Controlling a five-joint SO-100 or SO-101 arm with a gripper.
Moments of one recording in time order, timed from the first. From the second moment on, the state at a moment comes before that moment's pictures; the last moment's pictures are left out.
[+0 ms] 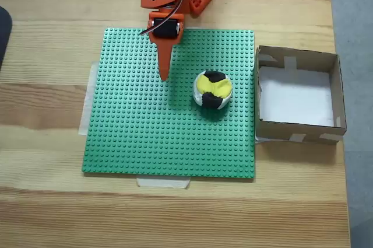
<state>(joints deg) -0.7 184.1 182.8 34.8 -7.7</state>
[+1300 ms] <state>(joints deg) -2.2 168.0 163.1 39.7 -3.2</state>
